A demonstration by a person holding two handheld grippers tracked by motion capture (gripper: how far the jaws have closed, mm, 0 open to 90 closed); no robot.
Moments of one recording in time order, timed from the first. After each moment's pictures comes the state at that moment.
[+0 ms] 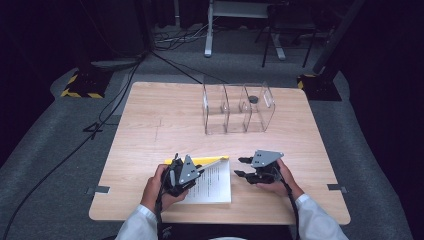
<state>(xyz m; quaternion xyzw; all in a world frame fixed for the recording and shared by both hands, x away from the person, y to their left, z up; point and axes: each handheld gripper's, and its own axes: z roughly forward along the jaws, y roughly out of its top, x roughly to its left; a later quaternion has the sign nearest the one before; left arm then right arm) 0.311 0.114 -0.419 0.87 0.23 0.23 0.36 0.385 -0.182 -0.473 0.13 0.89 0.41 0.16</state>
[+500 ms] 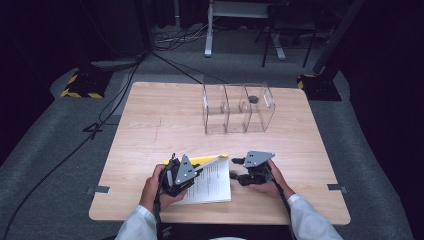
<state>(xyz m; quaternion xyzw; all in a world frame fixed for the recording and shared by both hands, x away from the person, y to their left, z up) 0.310 0.119 -0.419 0.86 0.24 0.22 0.39 0.389 -0.165 -0.487 0.15 0.87 0.44 0.13</state>
